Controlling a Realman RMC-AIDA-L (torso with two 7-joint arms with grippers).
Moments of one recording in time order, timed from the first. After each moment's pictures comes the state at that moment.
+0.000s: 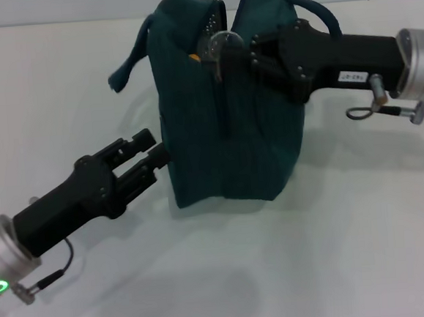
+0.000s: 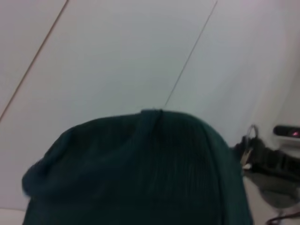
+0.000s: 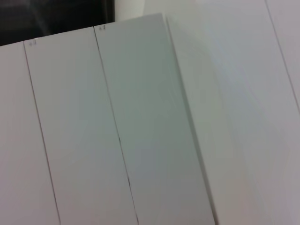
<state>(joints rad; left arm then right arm) -0.35 -2.09 0.59 0.25 1.67 1.75 -1.11 0.71 2.02 -1.27 -0.50 -1.20 -1.55 1.28</state>
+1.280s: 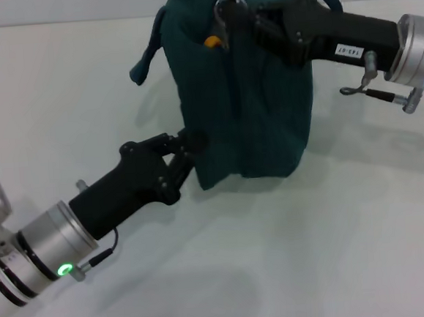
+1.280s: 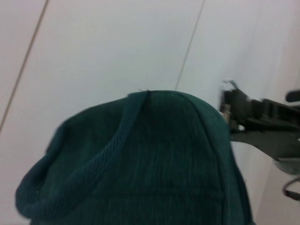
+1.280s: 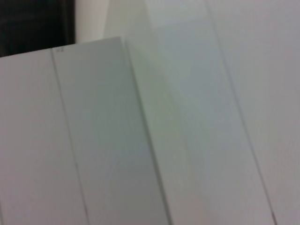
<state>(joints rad) -0.46 -2.10 0.59 0.03 1.63 1.58 -0.76 0.71 2.03 -1.31 -0.44 -1.04 -1.45 1.24</state>
